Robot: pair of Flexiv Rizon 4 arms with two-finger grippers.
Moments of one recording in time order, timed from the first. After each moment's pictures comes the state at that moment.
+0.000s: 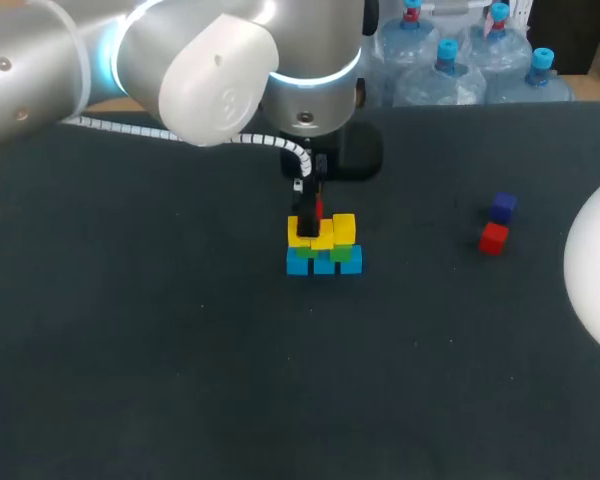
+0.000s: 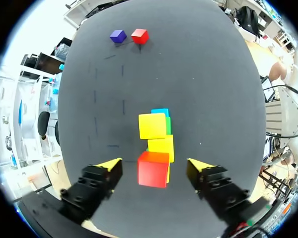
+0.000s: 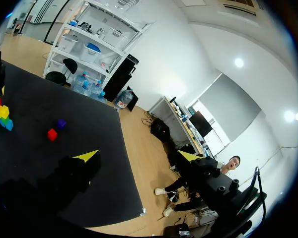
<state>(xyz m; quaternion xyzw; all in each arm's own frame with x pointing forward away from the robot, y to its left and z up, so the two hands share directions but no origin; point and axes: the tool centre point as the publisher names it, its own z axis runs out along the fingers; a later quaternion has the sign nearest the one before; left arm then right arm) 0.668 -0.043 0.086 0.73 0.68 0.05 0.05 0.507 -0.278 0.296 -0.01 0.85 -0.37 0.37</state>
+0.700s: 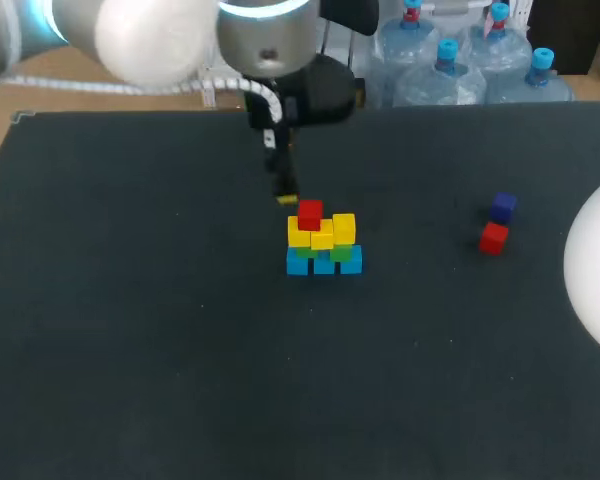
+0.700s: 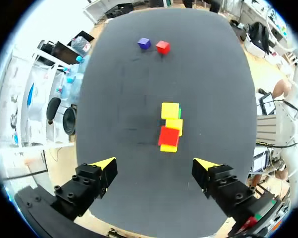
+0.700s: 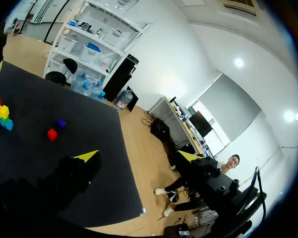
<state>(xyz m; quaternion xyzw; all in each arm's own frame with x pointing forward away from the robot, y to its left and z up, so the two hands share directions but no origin) 0.682 -0.005 0.167 0.68 0.73 0.04 0.08 0.507 -0.278 0.296 -0.01 0.85 -0.37 0.37</state>
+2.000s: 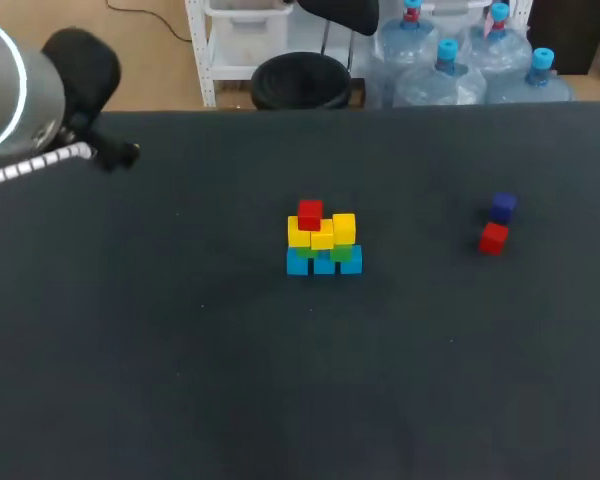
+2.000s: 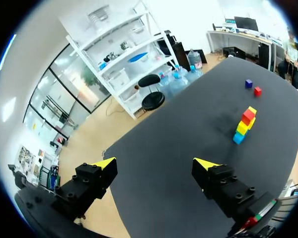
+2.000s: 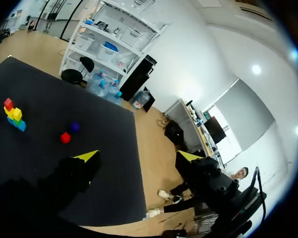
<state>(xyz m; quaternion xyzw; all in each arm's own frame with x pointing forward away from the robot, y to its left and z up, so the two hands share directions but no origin) 0.677 0.196 0.216 0.32 0.86 0.11 0.38 0.545 -0.262 0.307 -0.07 0.88 -0.32 0.35</state>
